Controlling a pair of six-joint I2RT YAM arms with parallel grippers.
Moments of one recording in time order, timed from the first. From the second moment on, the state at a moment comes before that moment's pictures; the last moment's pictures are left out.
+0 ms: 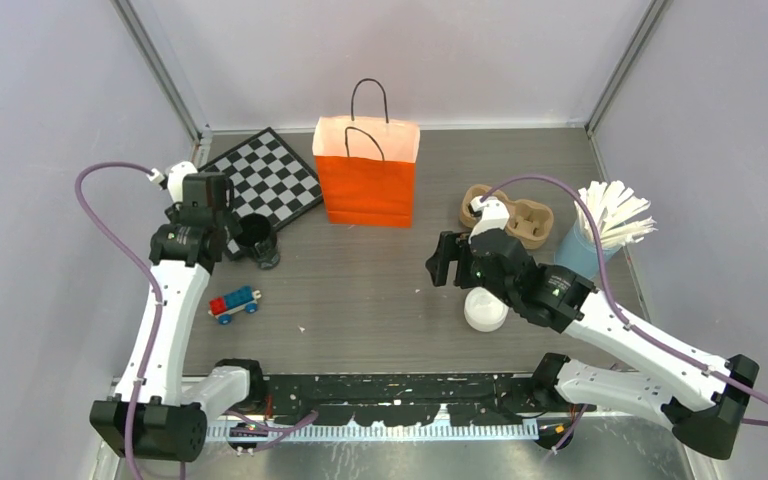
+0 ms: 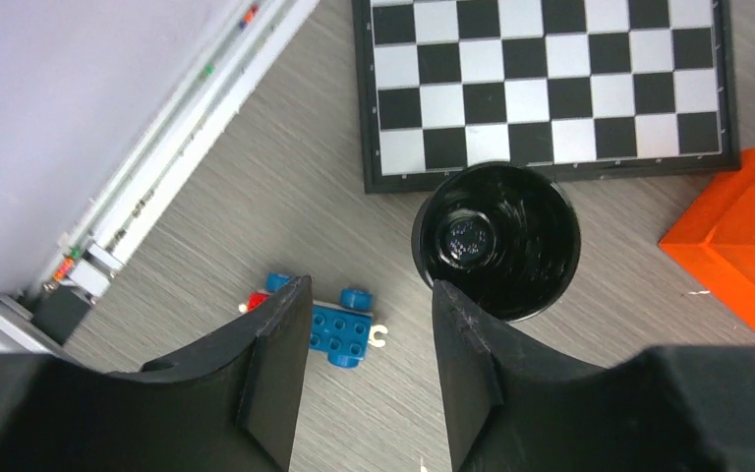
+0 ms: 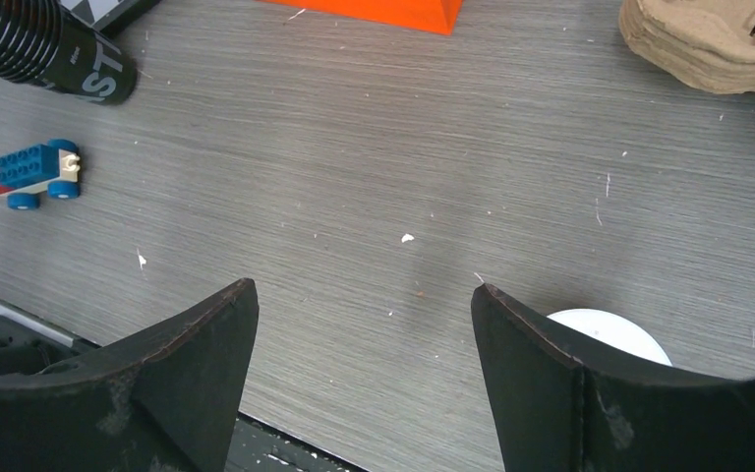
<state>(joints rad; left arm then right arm) -0.07 1.06 1.21 -0.90 -0.52 -0.48 0.90 0.92 0.91 -0.57 0.36 0.60</state>
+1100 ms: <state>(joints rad) 0.09 1.18 1.03 -0.73 -0.24 -0.58 0.90 0.92 0.87 -0.60 0.35 0.58</state>
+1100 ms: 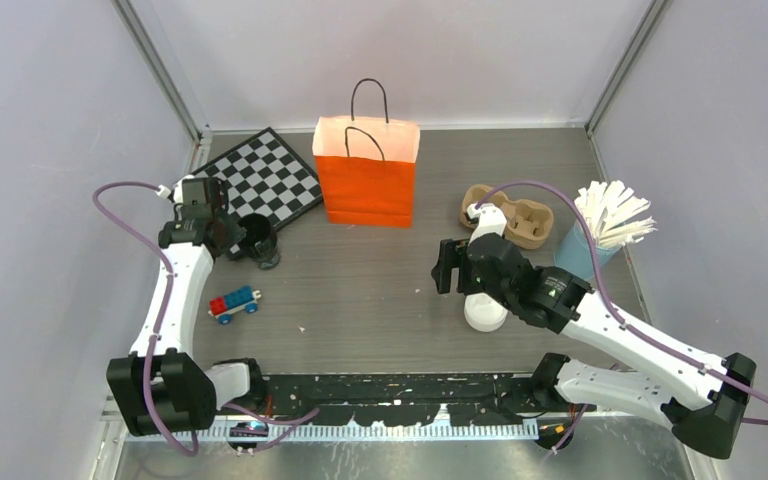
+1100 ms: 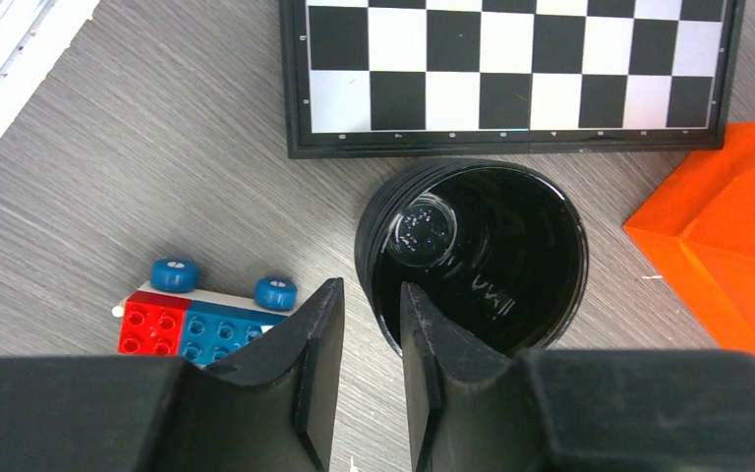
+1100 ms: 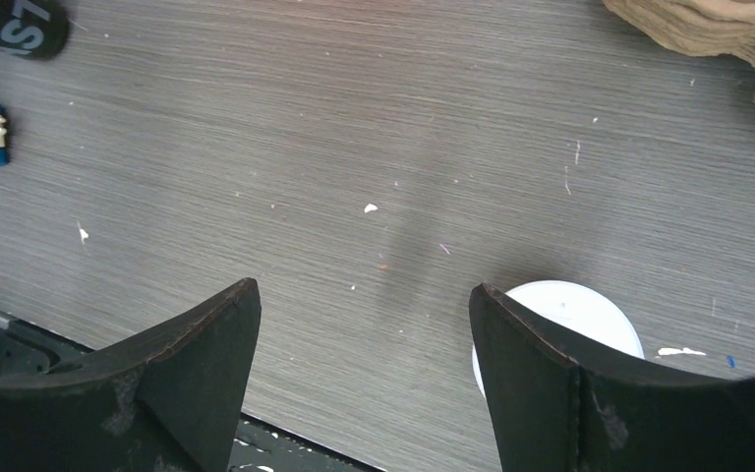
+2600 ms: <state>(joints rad) 0.12 1.25 1.08 -0.72 -0.07 -0.54 0.90 0.94 0.87 -0.64 0.43 0.58</state>
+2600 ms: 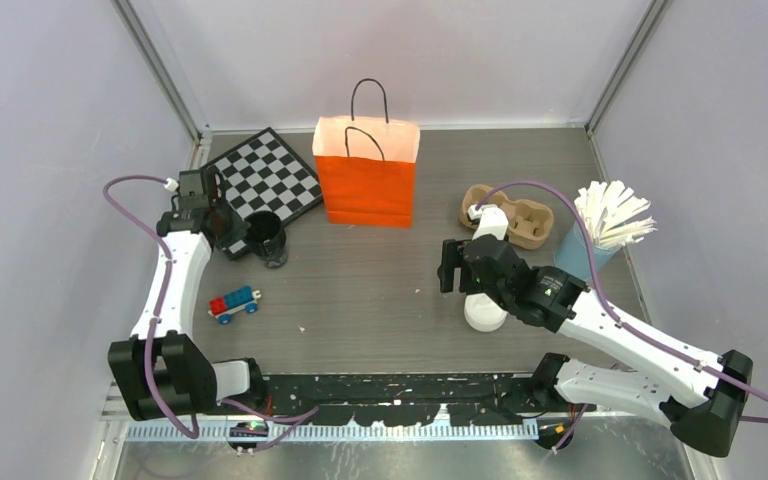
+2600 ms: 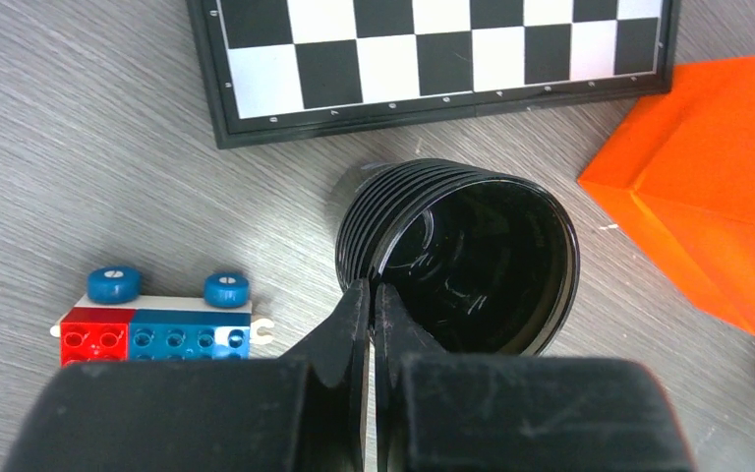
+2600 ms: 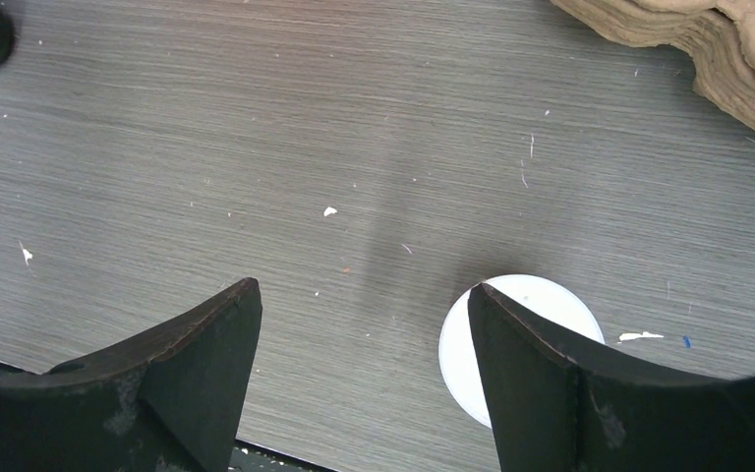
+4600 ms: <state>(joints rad) 0.12 1.38 1.18 -0.78 0.10 -0.38 0.90 0.93 0.87 -0.61 0.33 0.59</state>
